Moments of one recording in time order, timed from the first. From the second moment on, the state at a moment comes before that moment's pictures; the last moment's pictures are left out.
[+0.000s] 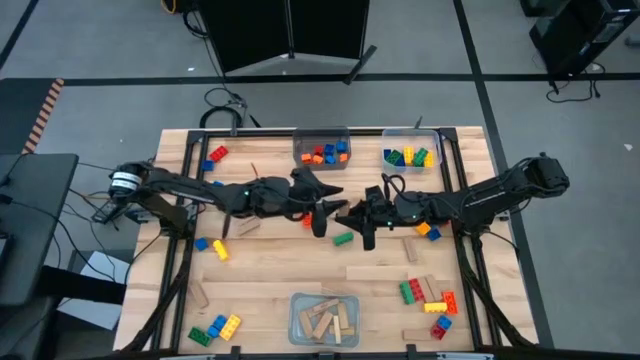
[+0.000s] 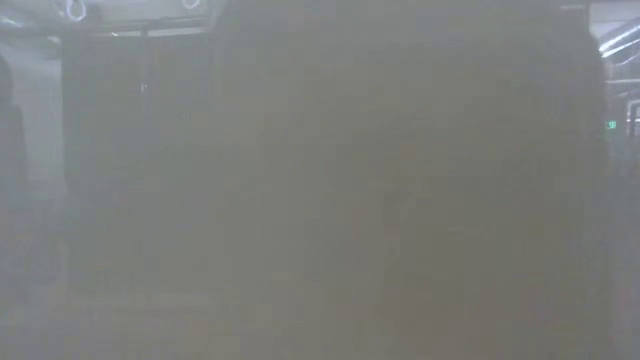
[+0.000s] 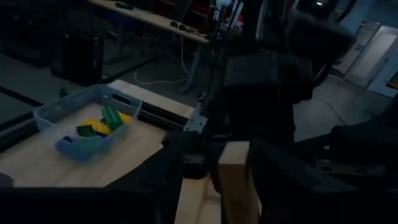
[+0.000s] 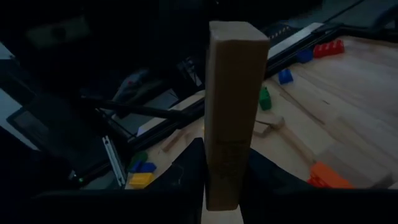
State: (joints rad) left arm -0.07 1.53 1.08 0.36 -0.28 -0.33; right arm 0.16 1.32 0.67 0.49 0.20 0.58
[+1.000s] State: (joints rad) left arm -0.18 0.79 0.62 -0.01 -0.21 -0.38; right arm 0.52 1.88 1.73 -0.76 0.45 1.37
